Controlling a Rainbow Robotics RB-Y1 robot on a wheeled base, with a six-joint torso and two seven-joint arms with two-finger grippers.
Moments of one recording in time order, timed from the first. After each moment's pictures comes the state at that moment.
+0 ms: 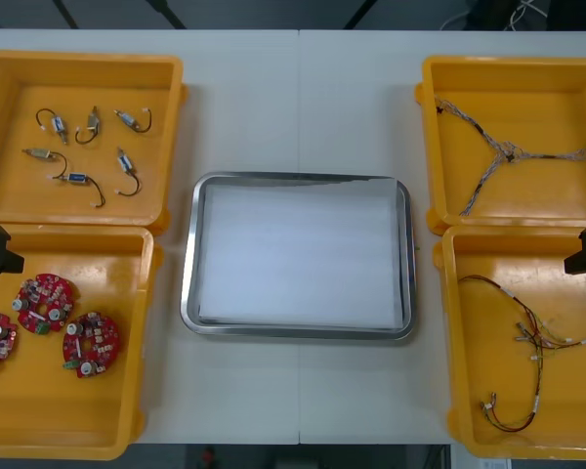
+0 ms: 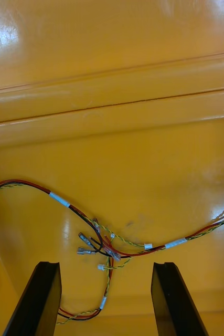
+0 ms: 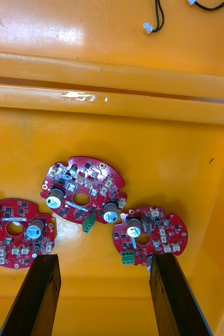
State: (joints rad) right arm -0.15 -1.08 -0.06 -2.00 -1.06 1.58 1.02; left arm 0.01 1.28 0.12 -2.16 1.16 1.42 -0.95
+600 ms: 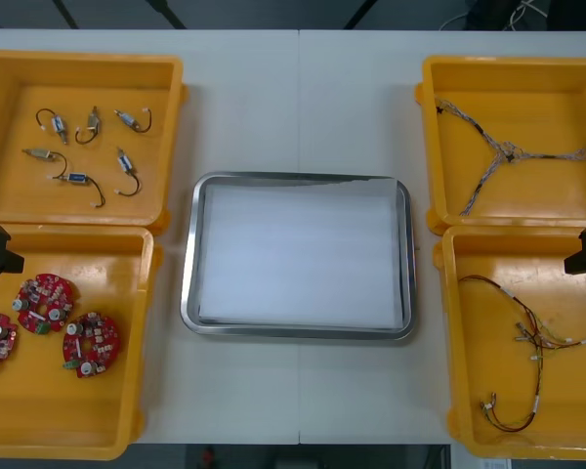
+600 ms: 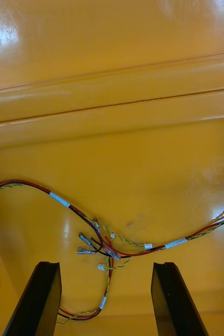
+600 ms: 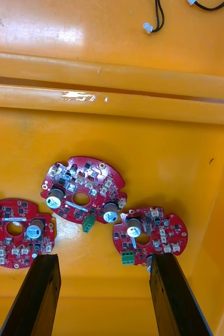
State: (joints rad) right arm -0.15 -1.08 -0.06 -2.00 -1.06 1.58 1.02; left arm 0.01 1.28 0.12 -2.16 1.16 1.42 -0.95
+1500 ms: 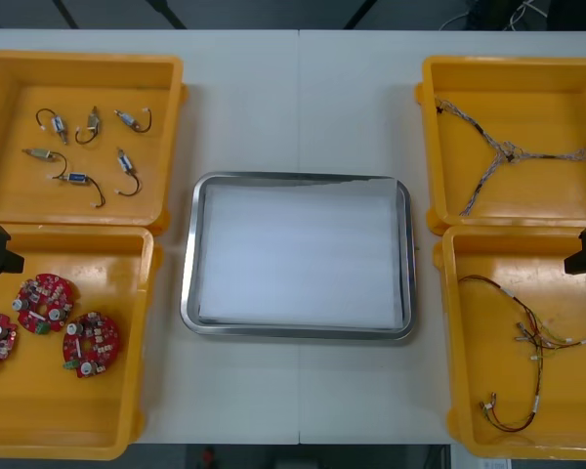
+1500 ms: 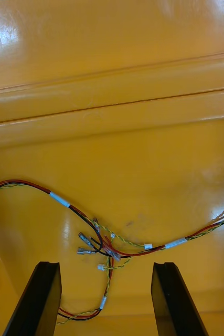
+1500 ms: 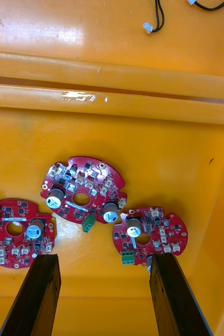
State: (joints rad) right arm -0.15 -1.08 -0.06 -2.00 -1.06 1.58 1.02; left arm 0.01 1.28 0.12 -2.16 1.16 1.42 -0.95
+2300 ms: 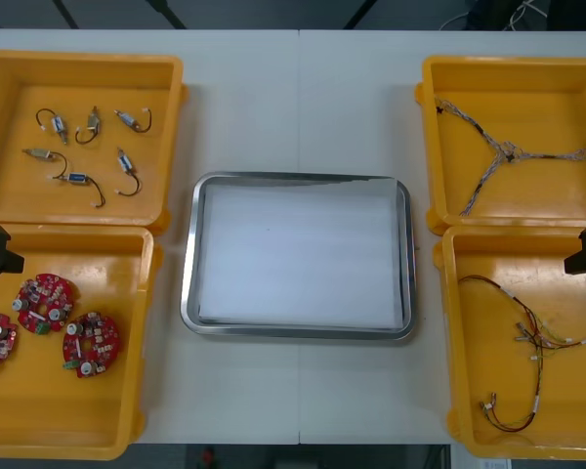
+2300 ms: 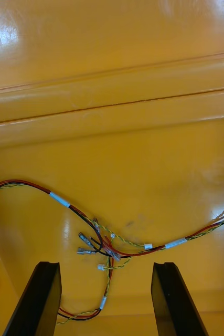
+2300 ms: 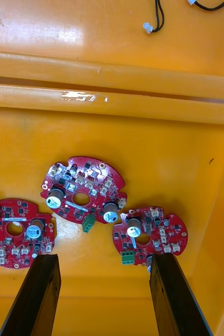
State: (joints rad) right arm -0.15 -1.08 -0.06 -2.00 -1.06 1.58 1.02; left arm 0.01 1.28 0.12 -2.16 1.16 1.42 -0.95
